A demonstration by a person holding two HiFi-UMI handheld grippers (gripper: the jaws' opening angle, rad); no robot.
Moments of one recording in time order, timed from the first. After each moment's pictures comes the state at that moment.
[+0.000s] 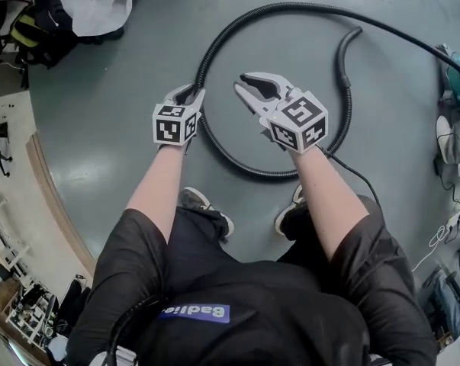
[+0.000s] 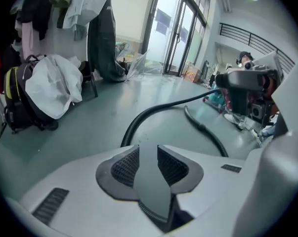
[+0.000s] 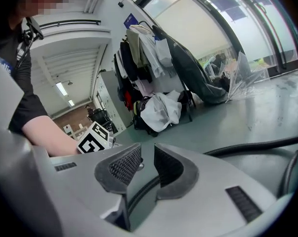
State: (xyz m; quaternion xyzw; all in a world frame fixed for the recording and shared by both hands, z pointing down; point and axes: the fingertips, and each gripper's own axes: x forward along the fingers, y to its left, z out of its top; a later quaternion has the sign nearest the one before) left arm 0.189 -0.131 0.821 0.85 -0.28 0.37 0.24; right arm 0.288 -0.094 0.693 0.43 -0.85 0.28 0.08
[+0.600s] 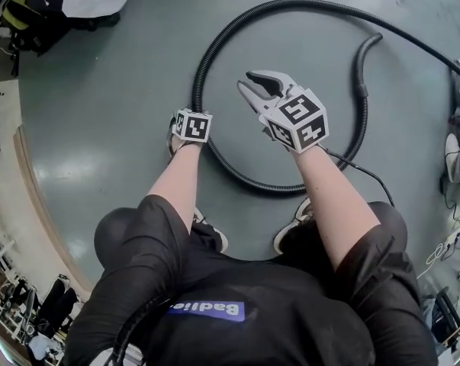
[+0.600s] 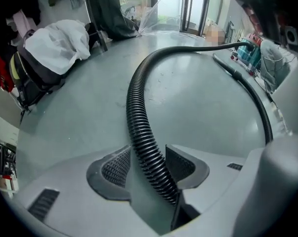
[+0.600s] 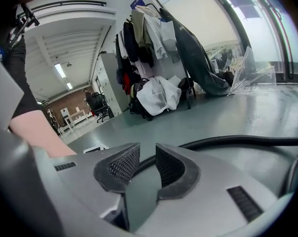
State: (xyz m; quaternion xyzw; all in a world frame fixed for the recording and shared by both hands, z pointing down) left arm 0.117 -0.081 1.039 0.73 -0.32 0.55 0.25; right arm 0.269 -0.103 0.801 0.43 -0.85 0.27 0.16
